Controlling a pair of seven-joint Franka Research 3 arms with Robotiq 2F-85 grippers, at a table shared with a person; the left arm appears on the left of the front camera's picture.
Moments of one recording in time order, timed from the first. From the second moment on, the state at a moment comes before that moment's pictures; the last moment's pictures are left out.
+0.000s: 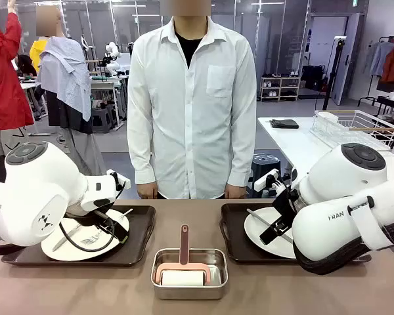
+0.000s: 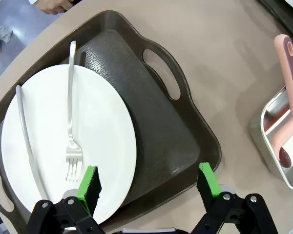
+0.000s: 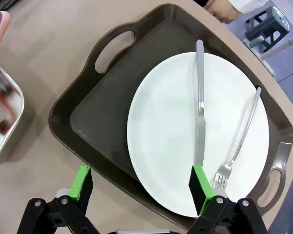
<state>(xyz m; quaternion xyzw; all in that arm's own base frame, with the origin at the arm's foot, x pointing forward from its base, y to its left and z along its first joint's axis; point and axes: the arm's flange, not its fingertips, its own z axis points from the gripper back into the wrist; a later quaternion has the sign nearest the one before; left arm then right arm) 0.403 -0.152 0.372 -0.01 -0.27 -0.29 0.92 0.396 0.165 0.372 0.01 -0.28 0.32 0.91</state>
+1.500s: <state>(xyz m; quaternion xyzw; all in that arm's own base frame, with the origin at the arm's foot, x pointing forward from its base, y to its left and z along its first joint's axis) 0.403 -0.152 0.372 -0.01 -0.27 -0.29 0.92 0.396 0.165 0.372 0.01 -0.28 0.32 0.91</state>
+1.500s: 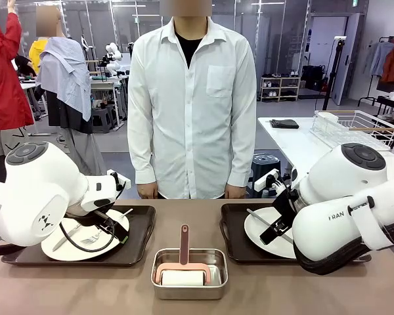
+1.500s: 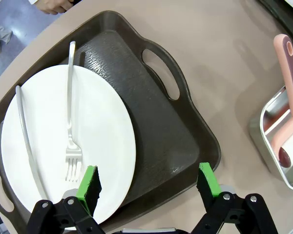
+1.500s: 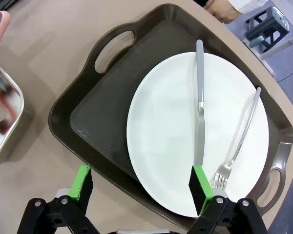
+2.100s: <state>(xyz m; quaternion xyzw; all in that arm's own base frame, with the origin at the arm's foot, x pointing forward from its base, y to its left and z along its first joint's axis) 0.403 -0.152 0.372 -0.01 -0.27 -0.29 0.92 0.396 0.165 0.372 0.01 -0.28 0.32 0.91</state>
